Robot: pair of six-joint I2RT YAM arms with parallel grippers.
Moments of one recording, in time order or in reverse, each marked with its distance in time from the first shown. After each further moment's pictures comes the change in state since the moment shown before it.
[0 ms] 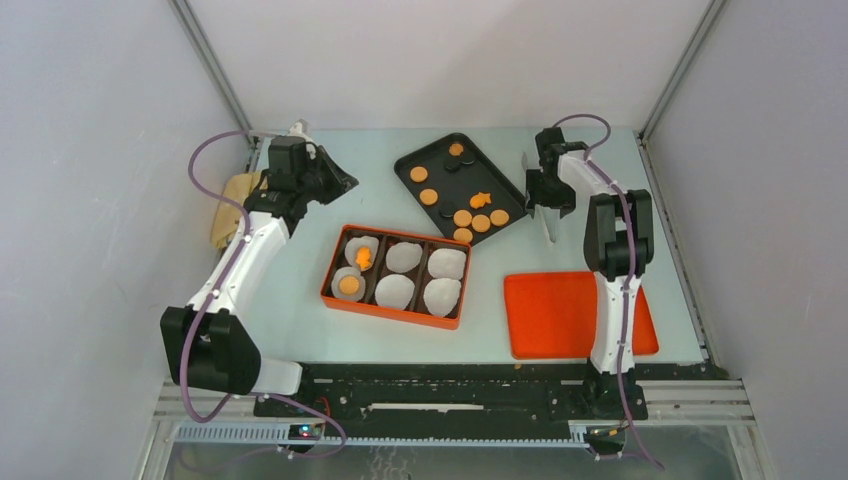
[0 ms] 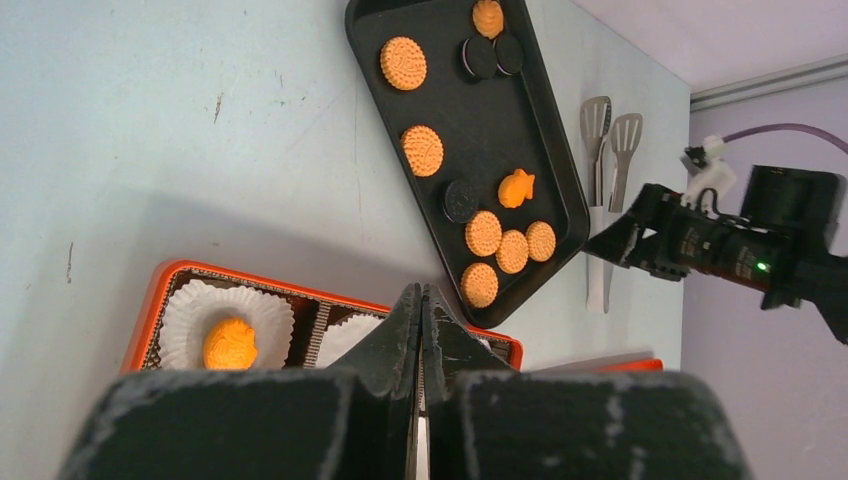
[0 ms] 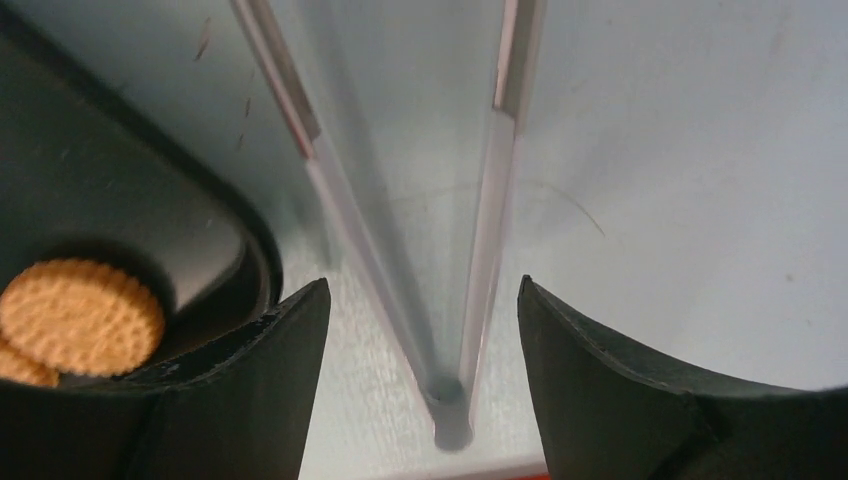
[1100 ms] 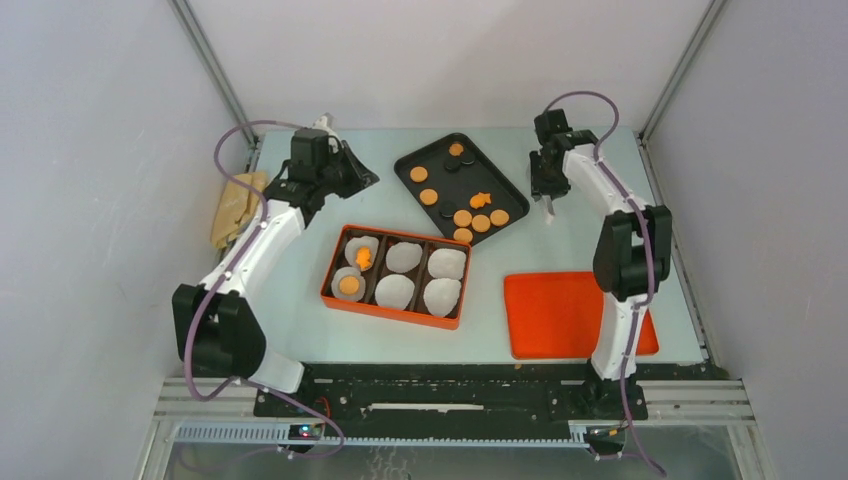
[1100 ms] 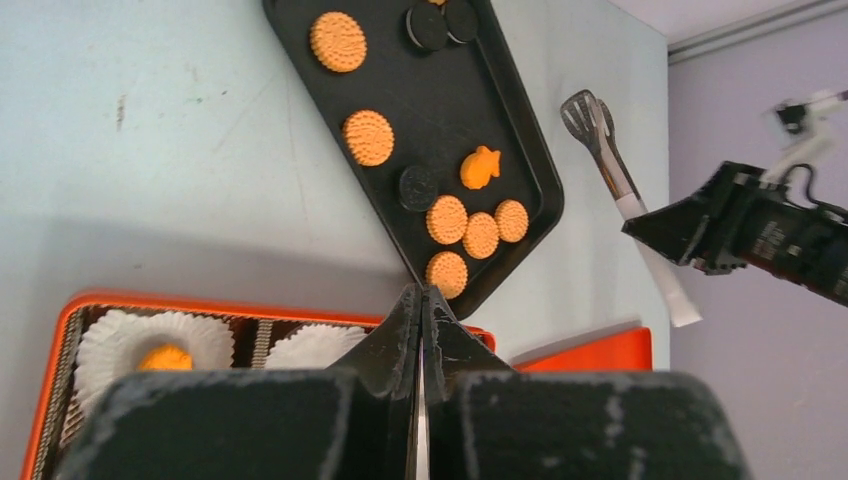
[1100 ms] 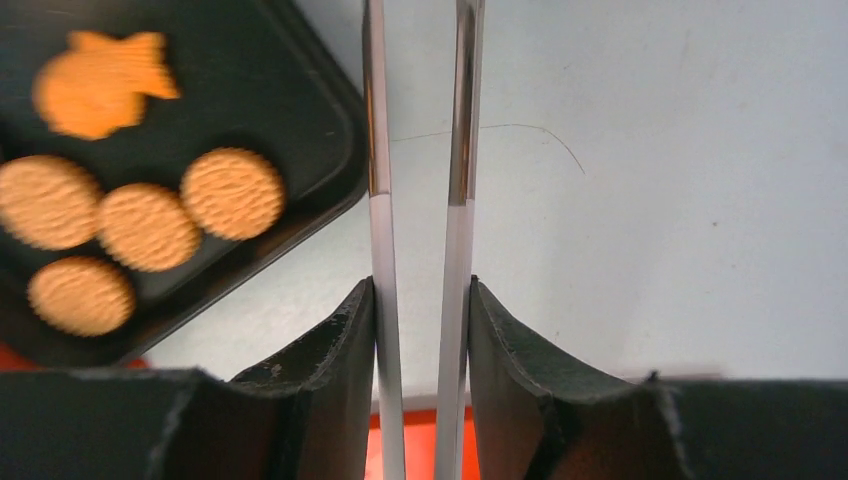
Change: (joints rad) left arm -0.084 0.080 0.055 0.018 0.009 0.000; right arm 0.048 -0.128 -0.002 -0.036 -0.009 -0.026
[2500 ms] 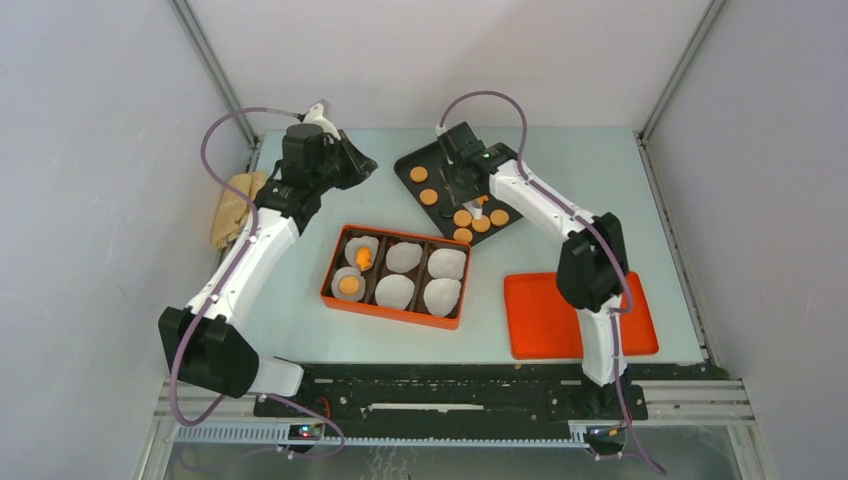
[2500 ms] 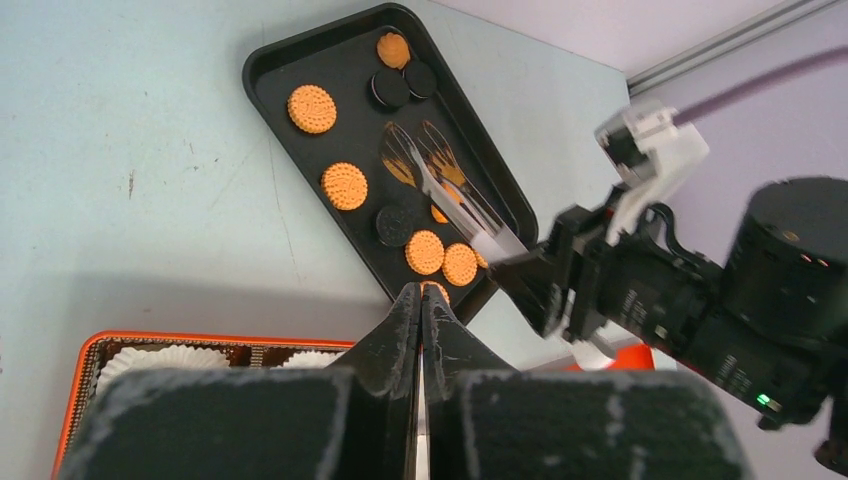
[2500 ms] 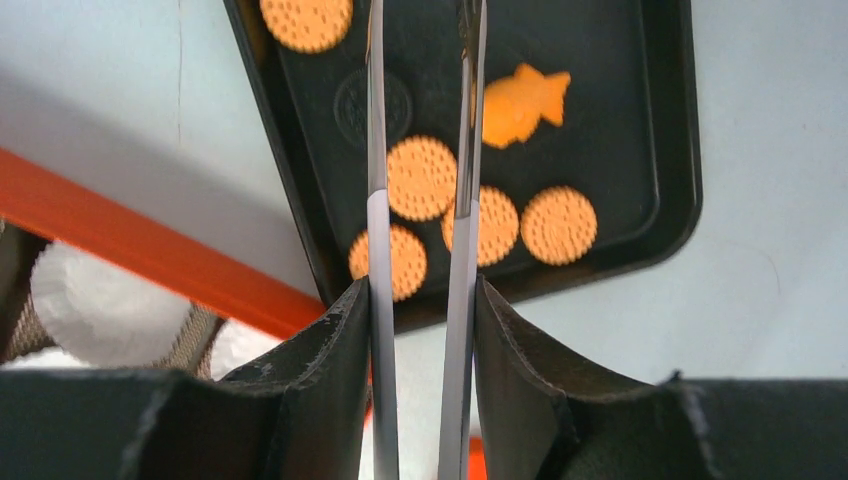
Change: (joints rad) left arm -0.051 -0.079 0.042 0.026 -0.057 0.053; right arm 0.413 -0.048 0.073 0.075 0.079 -0.012
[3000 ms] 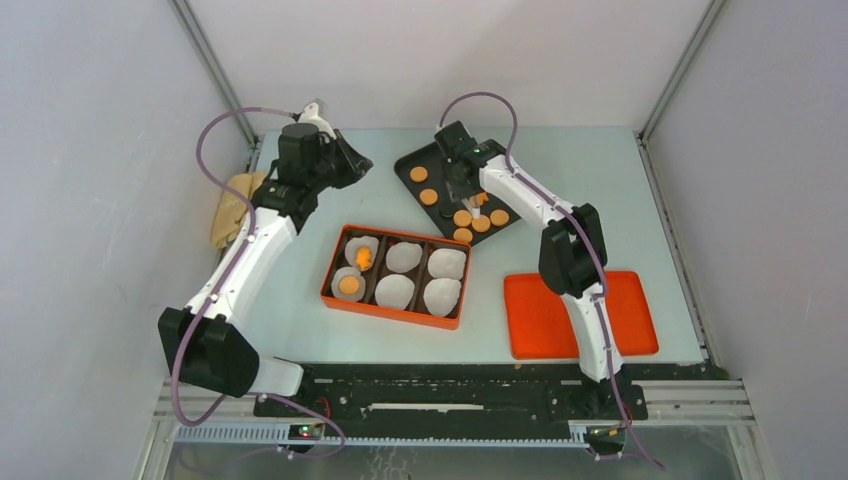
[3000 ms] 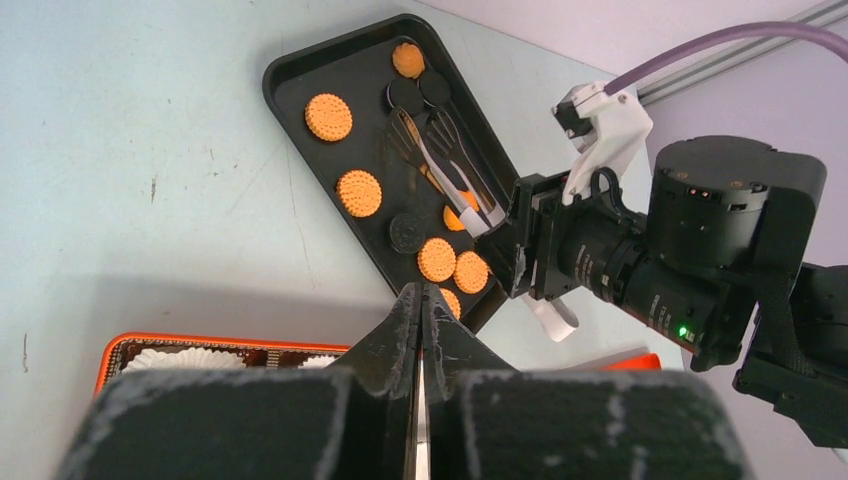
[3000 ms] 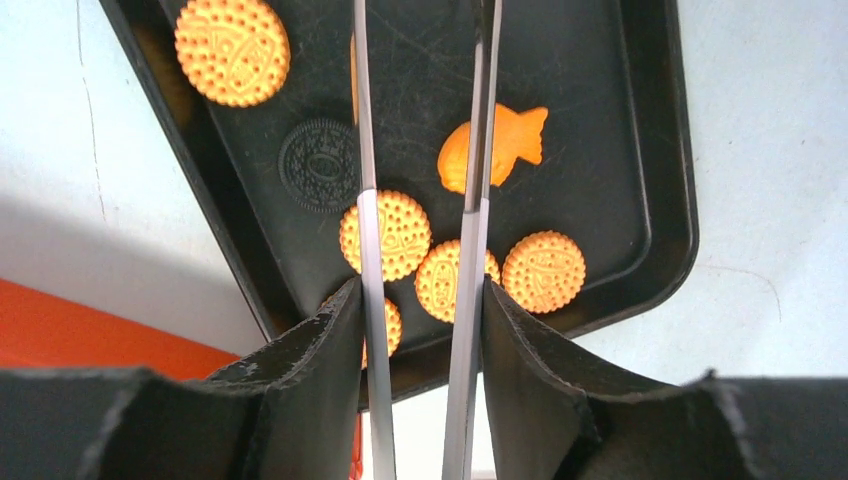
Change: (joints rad) left arm 0.024 0.000 -0.001 0.000 -0.003 0.010; right arm -0.023 0.226 0.211 -0.036 0.061 0.013
